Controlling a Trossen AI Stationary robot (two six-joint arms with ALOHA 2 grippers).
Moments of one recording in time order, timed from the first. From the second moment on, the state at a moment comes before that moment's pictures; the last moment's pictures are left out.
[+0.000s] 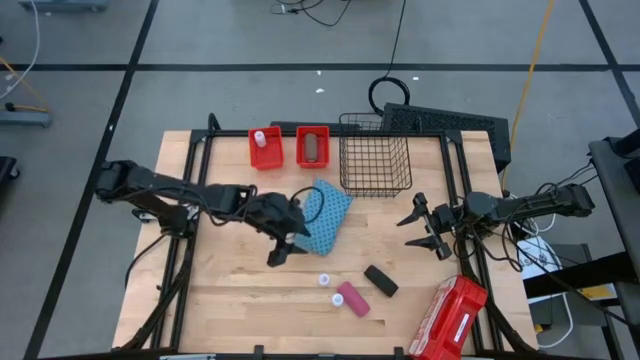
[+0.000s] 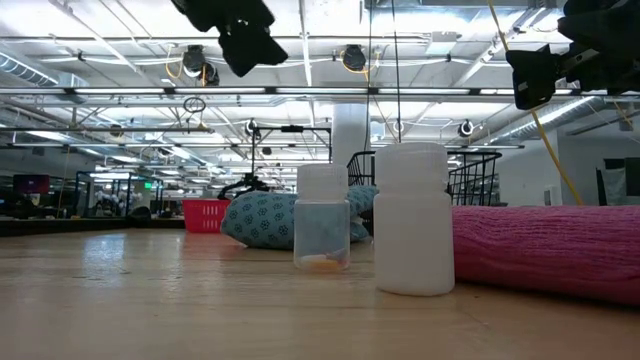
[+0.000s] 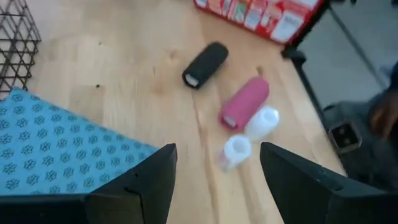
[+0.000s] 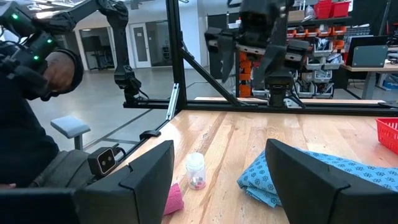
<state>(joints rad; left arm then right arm) -0.14 1.42 1.05 -0.30 0.19 -0.10 0.14 0.31 0.07 0.30 -0.19 0.09</state>
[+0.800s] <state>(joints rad) -0.34 1.72 1.05 -0.07 0.04 0.08 0.14 0.31 0.07 0.30 -0.19 0.09</state>
